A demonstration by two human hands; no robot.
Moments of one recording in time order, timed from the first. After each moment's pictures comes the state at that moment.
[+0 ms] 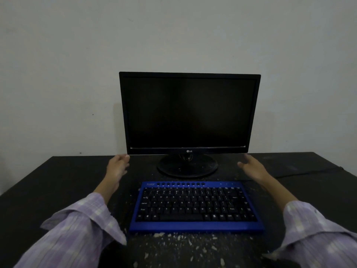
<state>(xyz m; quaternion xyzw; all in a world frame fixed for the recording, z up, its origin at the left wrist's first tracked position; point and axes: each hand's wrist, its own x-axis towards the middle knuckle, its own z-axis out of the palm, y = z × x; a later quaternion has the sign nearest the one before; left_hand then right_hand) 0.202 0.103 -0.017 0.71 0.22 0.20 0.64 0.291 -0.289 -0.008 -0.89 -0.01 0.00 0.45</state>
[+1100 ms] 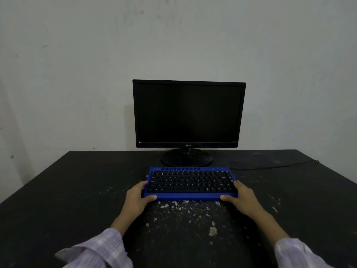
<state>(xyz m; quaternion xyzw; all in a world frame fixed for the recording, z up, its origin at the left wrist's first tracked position) 0.076 0.032 -0.069 0.87 0.12 0.12 0.45 0.156 -0.289 -0.056 -0.95 -0.06 0.03 0.32</state>
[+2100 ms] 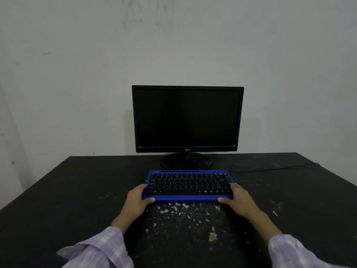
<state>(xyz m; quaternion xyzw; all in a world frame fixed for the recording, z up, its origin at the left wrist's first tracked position) 0.090 0.037 -0.063 0.91 0.13 0.09 0.38 0.168 -0.282 -0.054 -0.96 -0.07 0.04 0.25</state>
